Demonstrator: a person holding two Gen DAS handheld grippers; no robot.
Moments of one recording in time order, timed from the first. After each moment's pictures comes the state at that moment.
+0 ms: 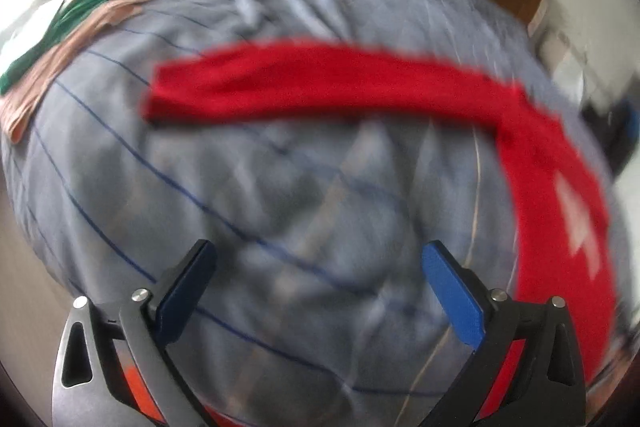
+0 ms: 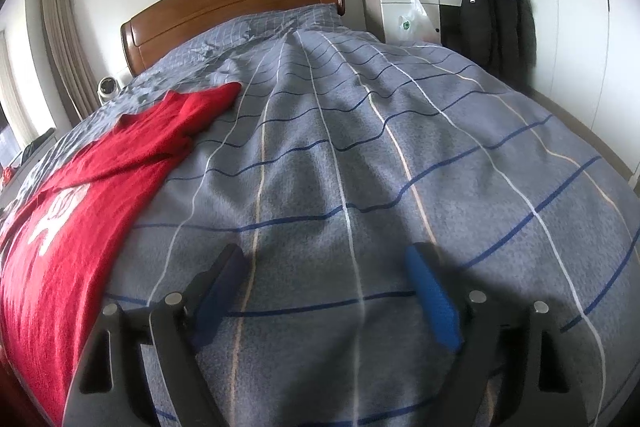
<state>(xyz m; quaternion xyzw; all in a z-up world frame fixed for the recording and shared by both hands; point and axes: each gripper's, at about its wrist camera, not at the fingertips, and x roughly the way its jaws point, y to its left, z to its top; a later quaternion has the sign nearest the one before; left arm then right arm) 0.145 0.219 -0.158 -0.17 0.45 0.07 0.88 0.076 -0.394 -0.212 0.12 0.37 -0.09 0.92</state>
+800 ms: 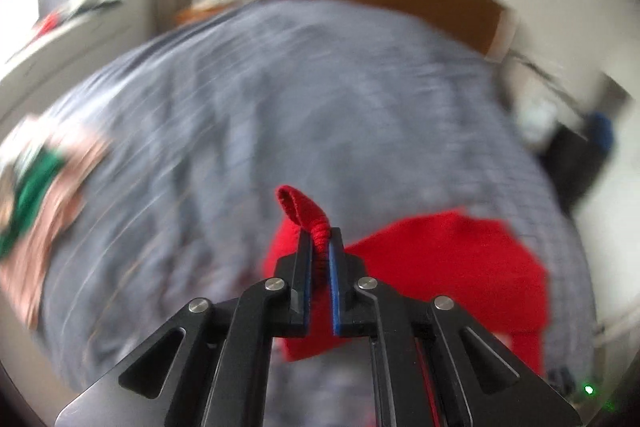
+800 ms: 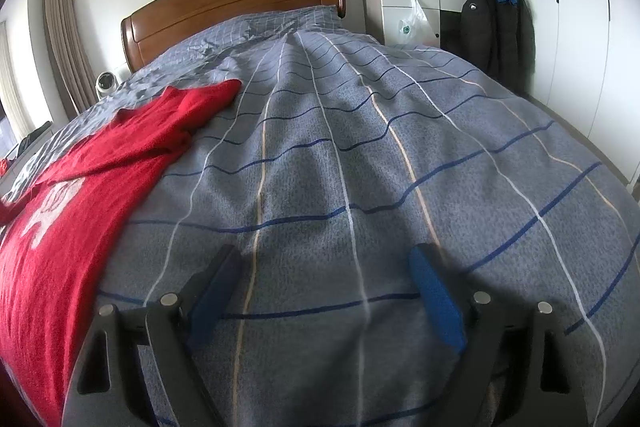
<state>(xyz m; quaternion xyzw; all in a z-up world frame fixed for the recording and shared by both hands) 0.304 0.133 0.022 -0.10 0.38 -0.02 0.92 0.081 -0.389 -0.216 0.10 0.37 -0.10 0.92</state>
